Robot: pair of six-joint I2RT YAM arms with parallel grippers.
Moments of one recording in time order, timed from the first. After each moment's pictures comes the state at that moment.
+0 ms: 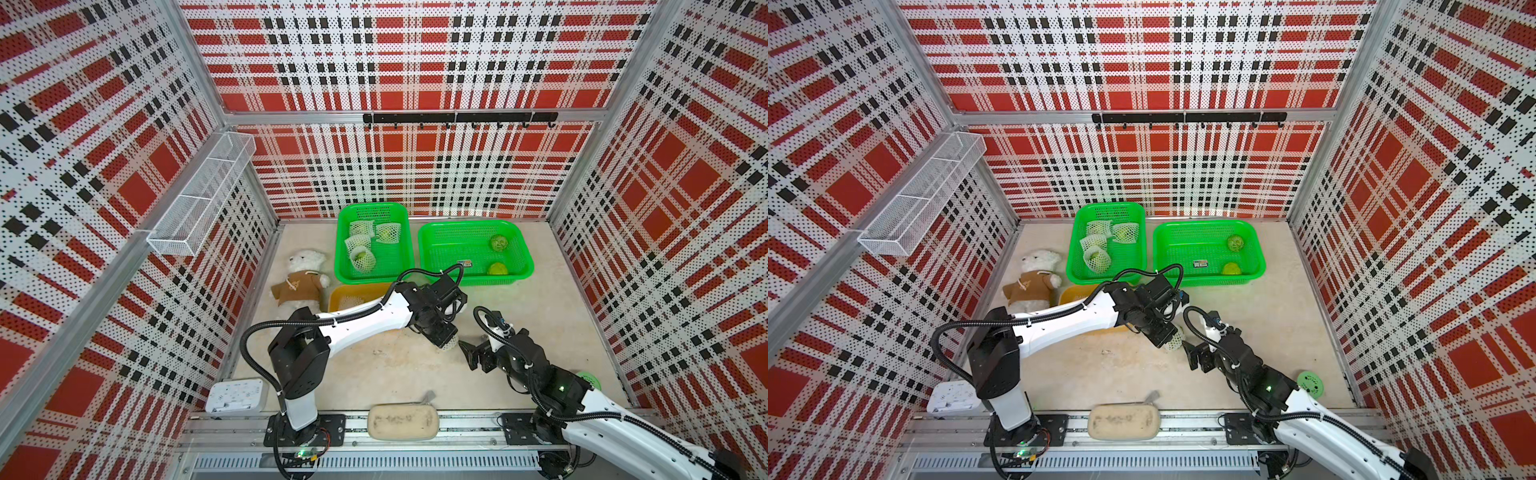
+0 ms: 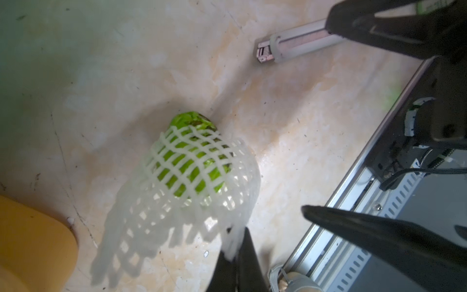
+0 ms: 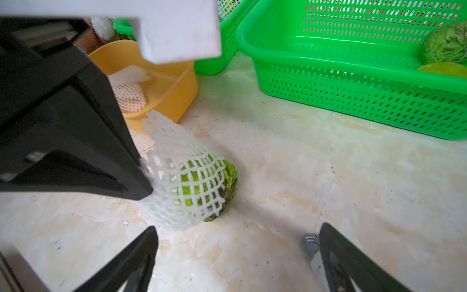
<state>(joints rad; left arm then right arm) -0.97 1.79 1.43 -0.83 0.20 -0.17 0.81 0.55 0.25 -0.20 0.23 0.25</state>
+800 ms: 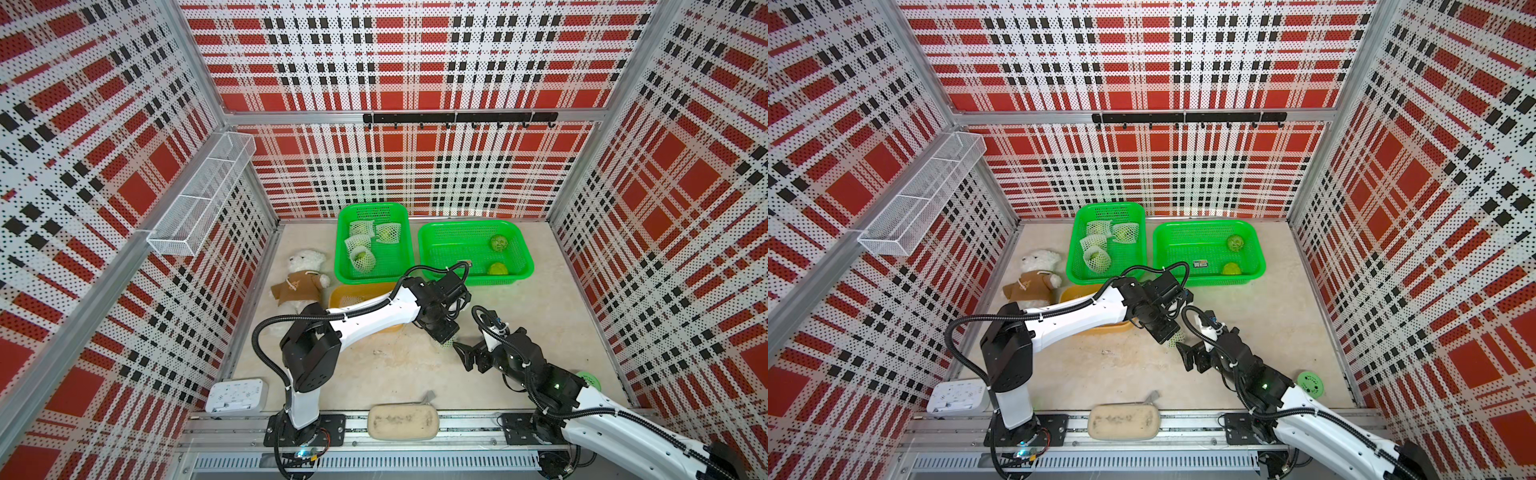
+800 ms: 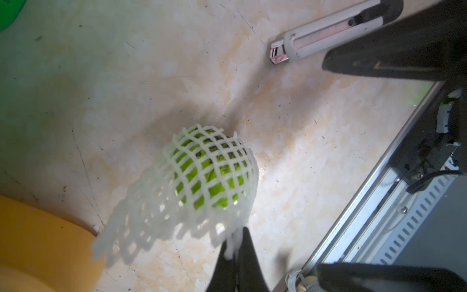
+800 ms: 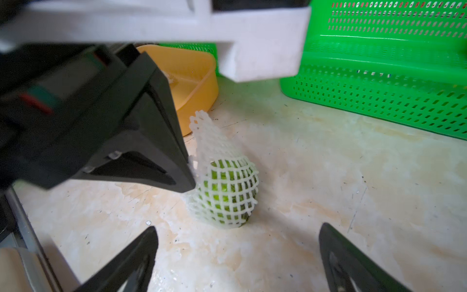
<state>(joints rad) -0.97 1.88 1.54 -0.90 0.17 -0.09 0.82 0.61 0.24 -0.11 0.14 0.26</state>
